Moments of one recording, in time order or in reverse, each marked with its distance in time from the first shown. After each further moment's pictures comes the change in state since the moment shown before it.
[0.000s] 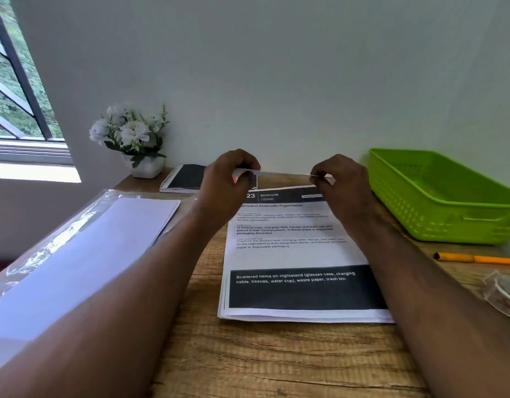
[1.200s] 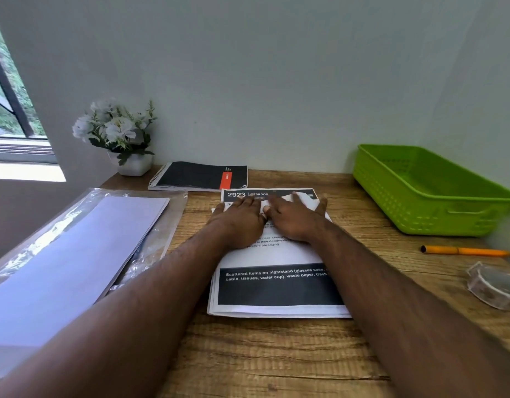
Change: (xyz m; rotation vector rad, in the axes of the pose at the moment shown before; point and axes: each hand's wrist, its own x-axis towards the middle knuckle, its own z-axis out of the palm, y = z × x) left_hand -0.020 -0.019 0.045 0.727 -0.849 -0.285; right_hand -0.026 -0.035 0.041 -0.288 -0.961 0.424
